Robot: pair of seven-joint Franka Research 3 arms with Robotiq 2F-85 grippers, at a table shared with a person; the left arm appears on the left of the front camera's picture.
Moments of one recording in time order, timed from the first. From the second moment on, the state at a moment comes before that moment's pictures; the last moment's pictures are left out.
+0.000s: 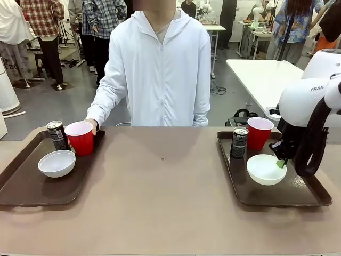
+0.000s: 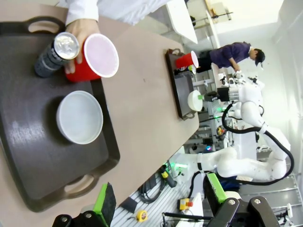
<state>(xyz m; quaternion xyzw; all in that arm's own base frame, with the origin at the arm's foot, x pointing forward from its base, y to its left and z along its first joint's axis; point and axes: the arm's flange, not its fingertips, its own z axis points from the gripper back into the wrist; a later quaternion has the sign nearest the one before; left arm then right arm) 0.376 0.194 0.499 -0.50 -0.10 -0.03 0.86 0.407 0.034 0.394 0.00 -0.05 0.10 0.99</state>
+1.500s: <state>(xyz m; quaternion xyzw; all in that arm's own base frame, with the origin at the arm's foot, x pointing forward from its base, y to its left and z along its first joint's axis) 0.376 0.194 0.499 -0.50 -0.10 -0.03 0.86 0.395 0.021 0.431 0.00 -0.04 0.13 0.99</state>
